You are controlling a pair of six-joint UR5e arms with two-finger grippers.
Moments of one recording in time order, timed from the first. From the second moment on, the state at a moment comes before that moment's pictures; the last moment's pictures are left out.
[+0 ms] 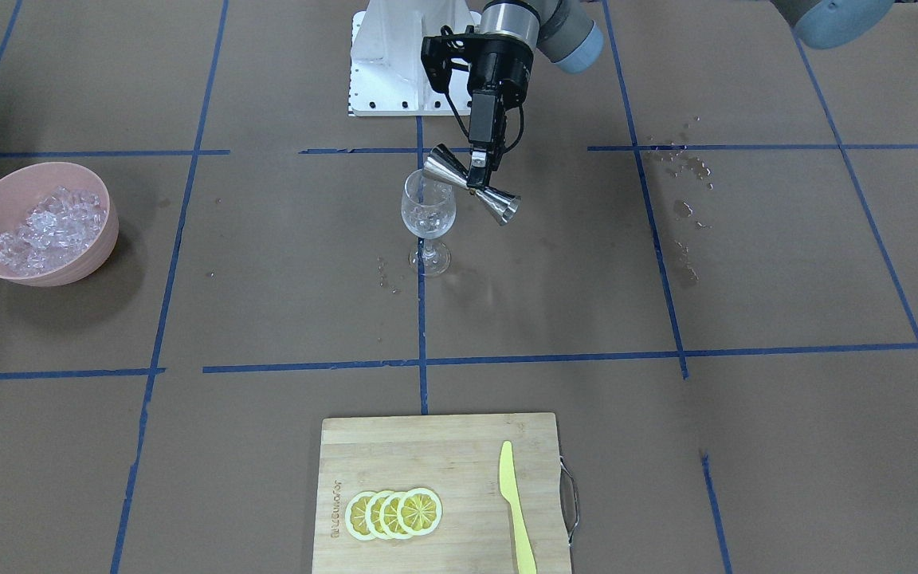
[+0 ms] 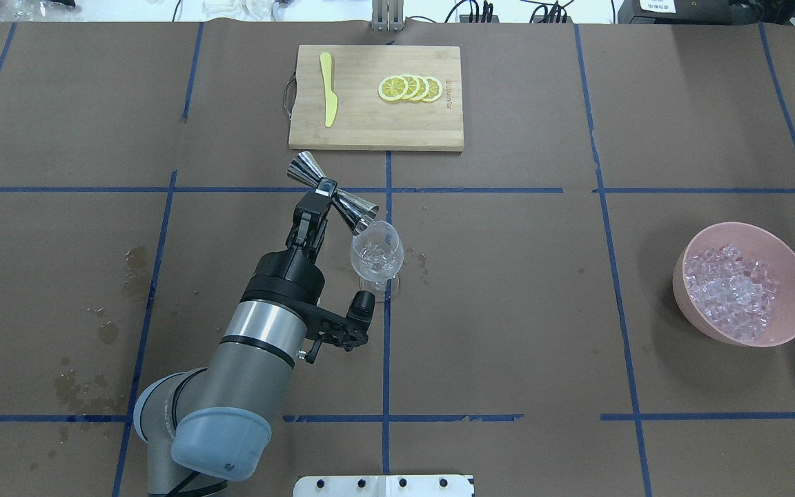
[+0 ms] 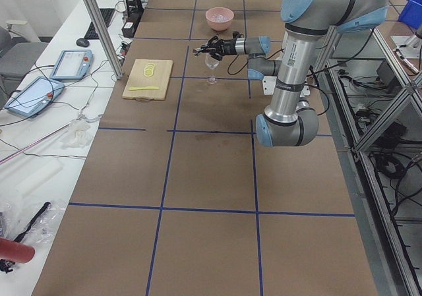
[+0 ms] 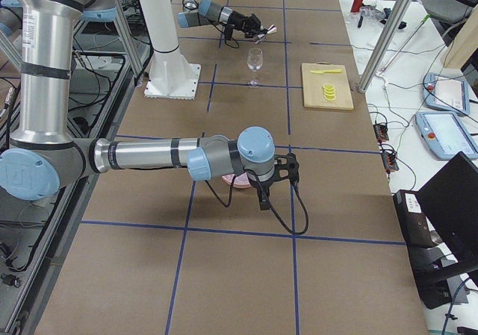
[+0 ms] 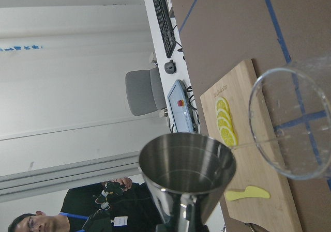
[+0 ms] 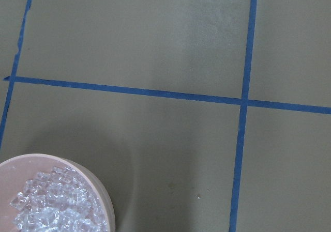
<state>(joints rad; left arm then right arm) -0.18 -2.07 -1.79 -2.43 -0.49 0.98 1.54 -1.71 1.80 -1.39 2.46 0.11</state>
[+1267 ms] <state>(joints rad) -0.20 -1.86 -1.81 -2.78 -0.68 0.10 1.54 -1.71 1.80 -1.39 2.46 0.11</state>
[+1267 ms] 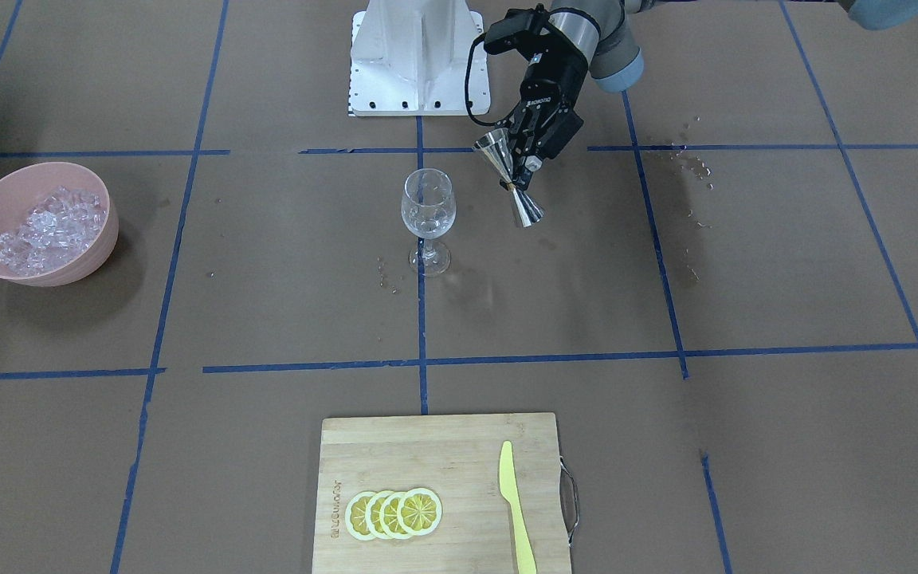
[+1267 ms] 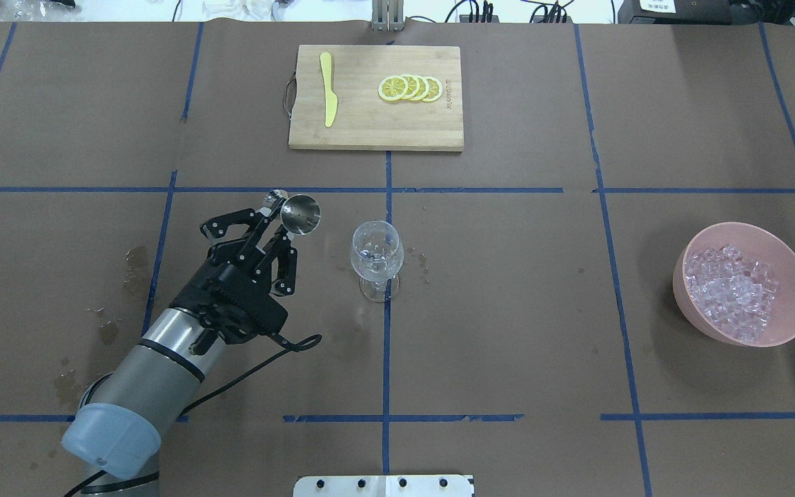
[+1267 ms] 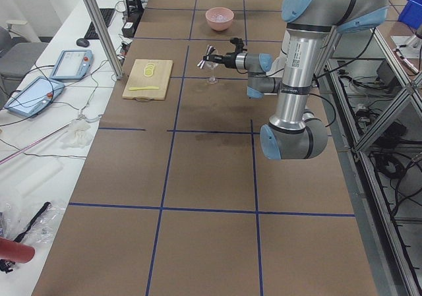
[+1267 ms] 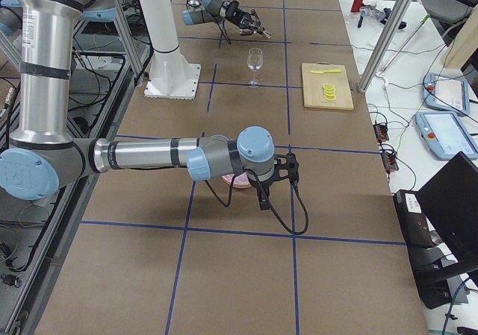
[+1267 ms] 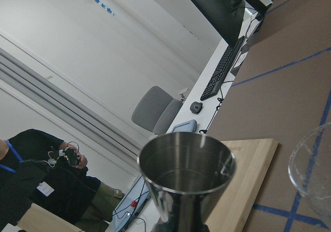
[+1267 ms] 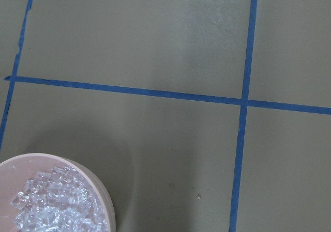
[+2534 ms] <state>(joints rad) -0.37 -1.42 -1.68 -3.07 -0.86 -0.82 1.54 -1.71 1.81 -1.39 2.46 0.11</state>
